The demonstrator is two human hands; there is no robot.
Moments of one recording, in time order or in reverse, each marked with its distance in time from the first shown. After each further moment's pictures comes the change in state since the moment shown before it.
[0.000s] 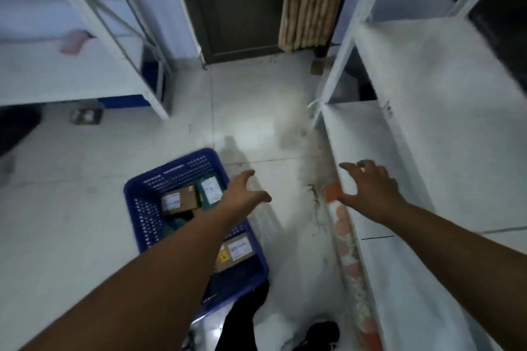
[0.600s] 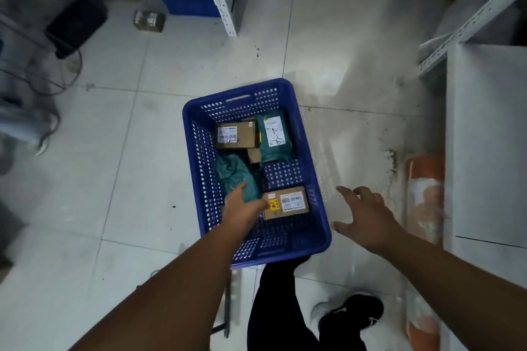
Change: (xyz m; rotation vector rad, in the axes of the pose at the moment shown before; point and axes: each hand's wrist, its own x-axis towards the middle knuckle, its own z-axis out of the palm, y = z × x) left_hand 0.051 -0.285 -0.047 -0.351 0.310 -0.444; right_hand 0.028 -0.139 0.237 -0.039 -0.419 -0.235
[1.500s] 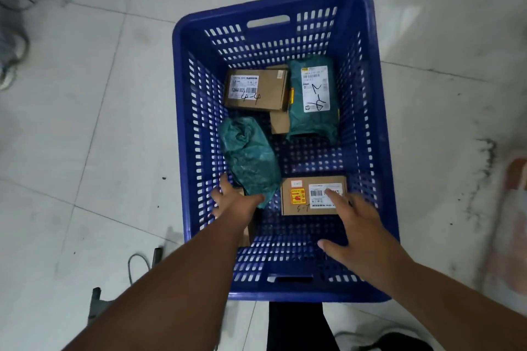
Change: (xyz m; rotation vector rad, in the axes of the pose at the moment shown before) left_hand 0.238 -0.152 0.020 0.210 0.268 -0.331; right_hand 0.171 -0.031 0.183 0.178 -0.138 -0.233
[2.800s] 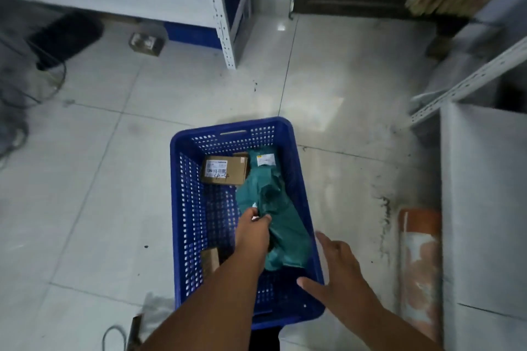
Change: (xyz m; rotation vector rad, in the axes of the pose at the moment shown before) left_hand -0.223 0.130 -0.061 -0.624 -0.298 0.171; right_hand -0.143 -0.069 -0.135 0.118 0.137 0.165
